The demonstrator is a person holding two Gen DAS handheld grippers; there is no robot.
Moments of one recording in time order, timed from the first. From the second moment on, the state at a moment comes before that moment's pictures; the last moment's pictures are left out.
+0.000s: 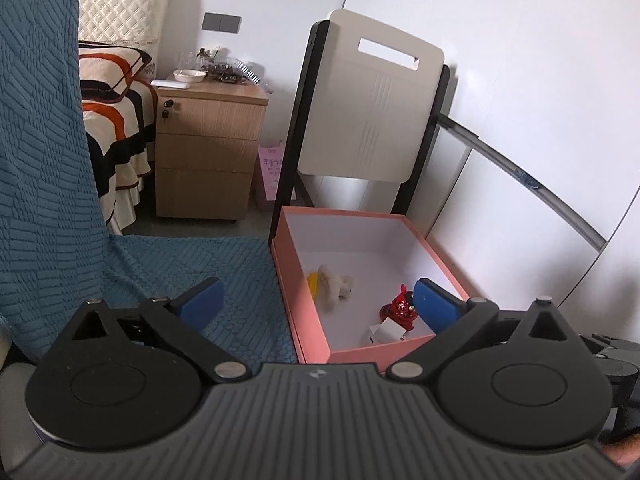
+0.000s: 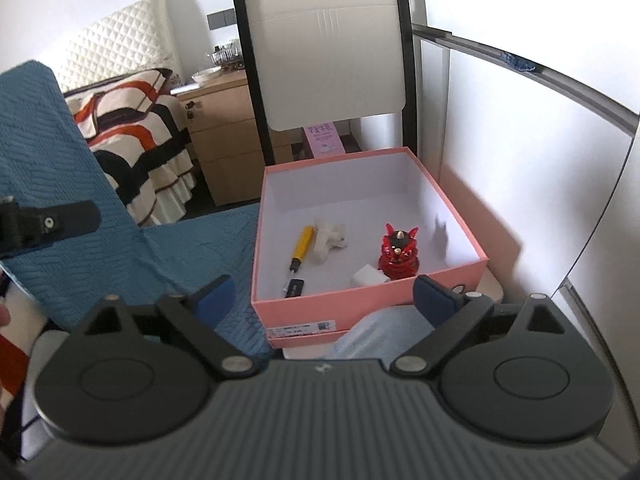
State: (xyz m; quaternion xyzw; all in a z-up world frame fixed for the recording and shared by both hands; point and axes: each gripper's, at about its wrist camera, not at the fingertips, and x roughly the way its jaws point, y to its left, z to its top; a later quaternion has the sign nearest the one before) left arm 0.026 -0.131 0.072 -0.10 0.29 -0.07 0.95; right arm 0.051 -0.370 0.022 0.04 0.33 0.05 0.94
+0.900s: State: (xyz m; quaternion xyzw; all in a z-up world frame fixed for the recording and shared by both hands) left arm 0.039 -0.140 0.065 -0.10 0.31 -0.06 0.94; right arm 0.050 -0.369 0.024 0.03 0.33 0.04 0.94
